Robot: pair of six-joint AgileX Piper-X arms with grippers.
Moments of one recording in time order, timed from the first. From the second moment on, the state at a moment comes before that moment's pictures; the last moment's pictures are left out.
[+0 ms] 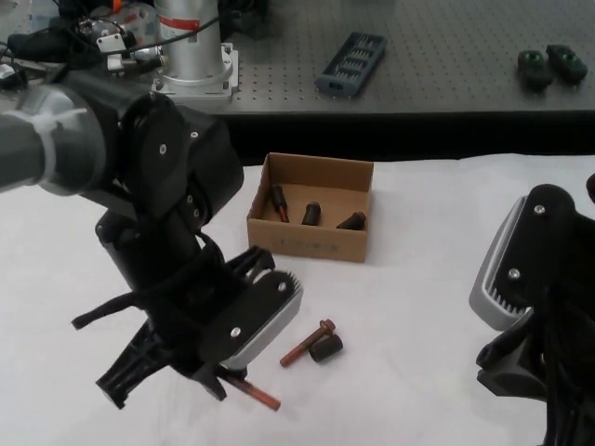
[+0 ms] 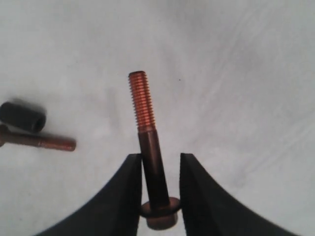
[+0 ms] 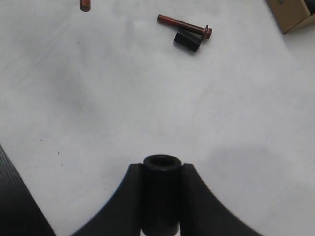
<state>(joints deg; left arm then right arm) -31.3 95.8 -70.3 57.4 17.6 102.6 45.4 57.7 -48.7 56.2 -1.4 -20.7</state>
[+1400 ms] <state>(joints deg) -31.3 105.7 -64.7 43.8 14.6 133.6 45.4 57.7 -48.7 56.2 -1.4 -22.9</state>
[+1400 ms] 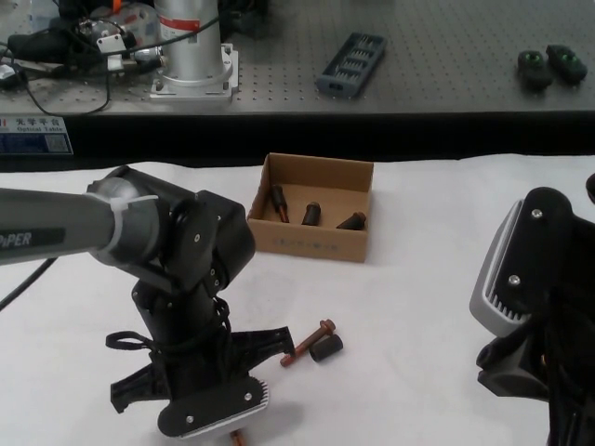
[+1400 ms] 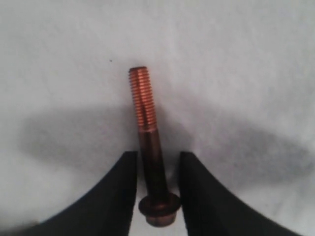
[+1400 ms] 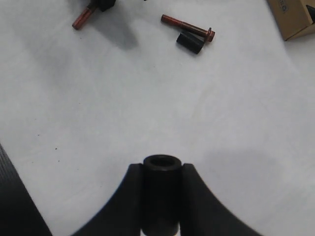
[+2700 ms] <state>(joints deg) -31.7 86.2 -63.1 55.7 19.4 -27.2 45.4 57.6 -48.7 65.9 -1.4 -16.3</state>
